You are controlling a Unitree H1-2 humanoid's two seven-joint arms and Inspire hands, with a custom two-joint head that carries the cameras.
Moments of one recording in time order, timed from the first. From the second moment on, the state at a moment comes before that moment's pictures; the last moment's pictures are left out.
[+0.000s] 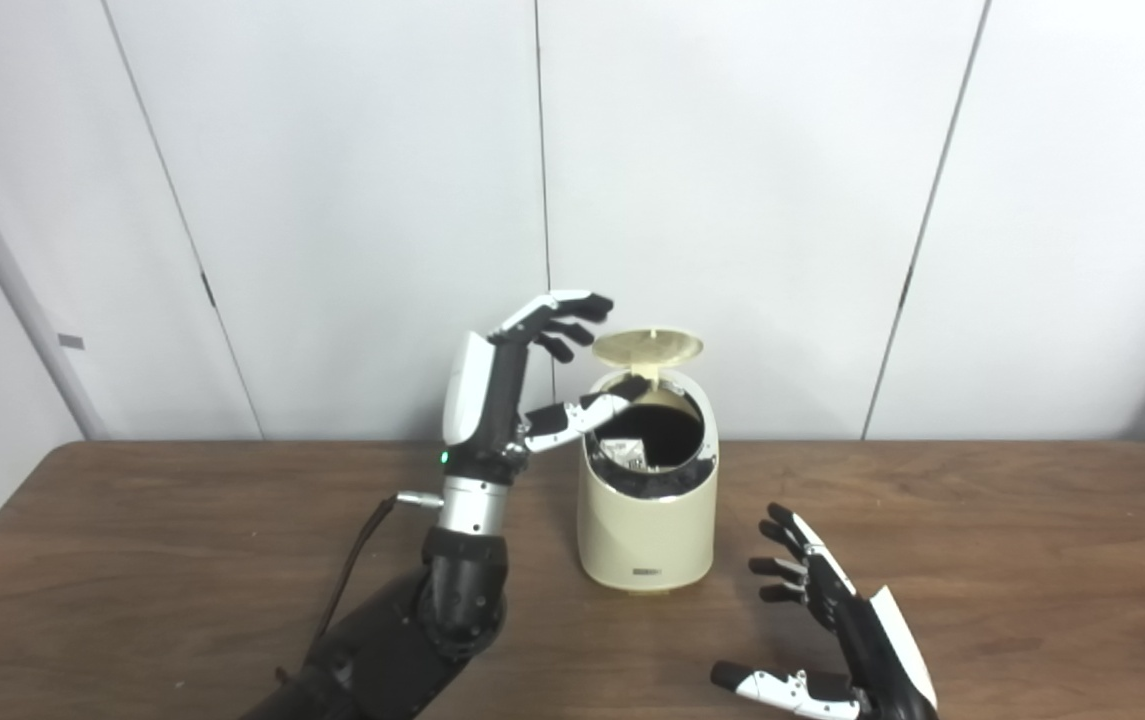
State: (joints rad) left arm -0.73 0.28 -0.61 0.42 0.08 -0.45 0.73; right arm -0.09 -0.08 0.10 -0.02 -0.29 -0.20 -0.04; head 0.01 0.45
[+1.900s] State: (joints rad) left arm -0.24 0.17 -0.01 0.25 -0.08 -0.40 -0.16; right arm -0.11 -0.19 0.06 -0.04 -0.26 -0.15 0.00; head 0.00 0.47
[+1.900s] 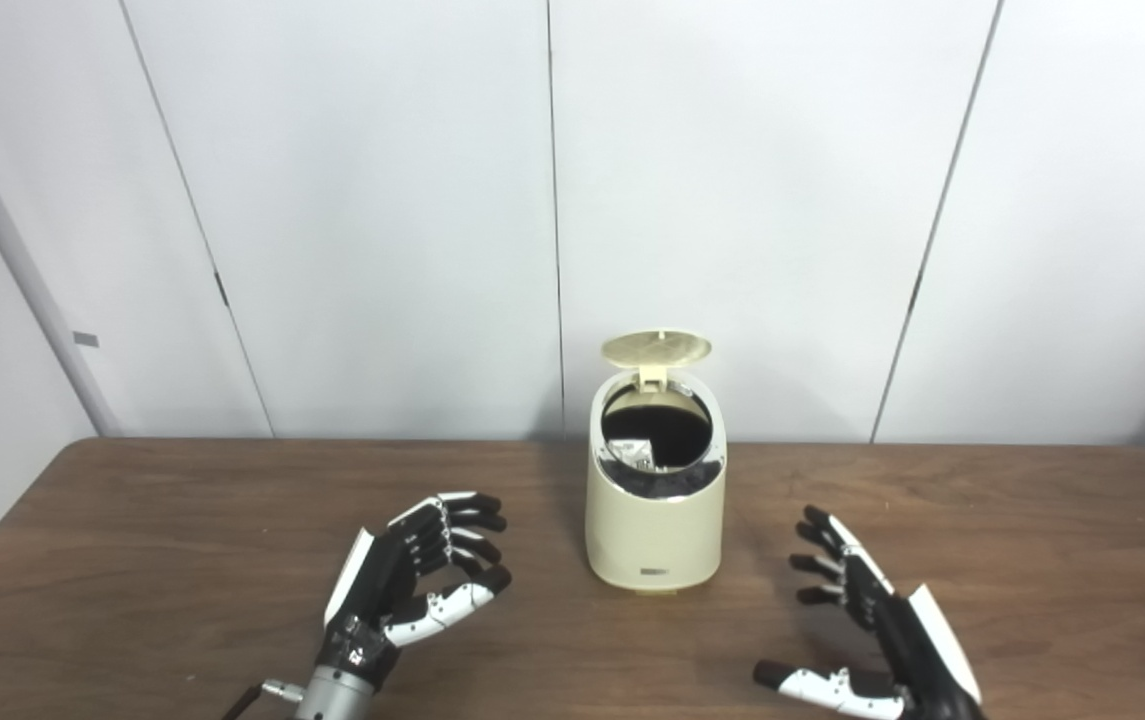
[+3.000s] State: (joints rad) left arm -0.26 0.16 0.01 0.27 -0.07 -0.43 -0.16; right arm -0.75 -0.38 0.26 -0.10 -0.56 0.30 0.38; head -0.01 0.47
